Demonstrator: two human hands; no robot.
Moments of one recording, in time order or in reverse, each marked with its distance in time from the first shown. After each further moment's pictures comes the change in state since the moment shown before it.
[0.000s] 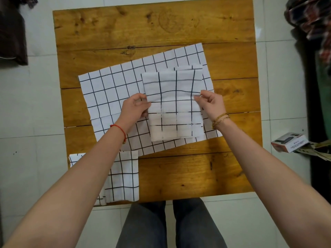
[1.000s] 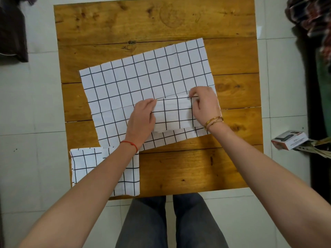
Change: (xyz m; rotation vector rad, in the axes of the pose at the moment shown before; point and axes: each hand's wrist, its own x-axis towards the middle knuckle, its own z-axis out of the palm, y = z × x) left_hand -0.028 -0.054 0.015 0.881 0.145 0.611; right_hand -0.014 0.008 0.017 -0.709 0.056 -0.402
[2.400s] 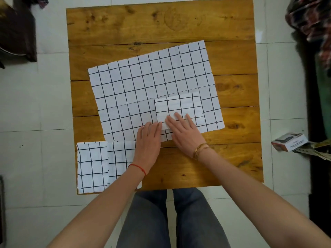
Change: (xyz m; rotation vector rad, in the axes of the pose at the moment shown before) left_hand -0.086 0.020 0.018 0.456 -0.224 0.005; right_hand -0.091 -0.016 0.048 -0.607 -0.460 -0.395
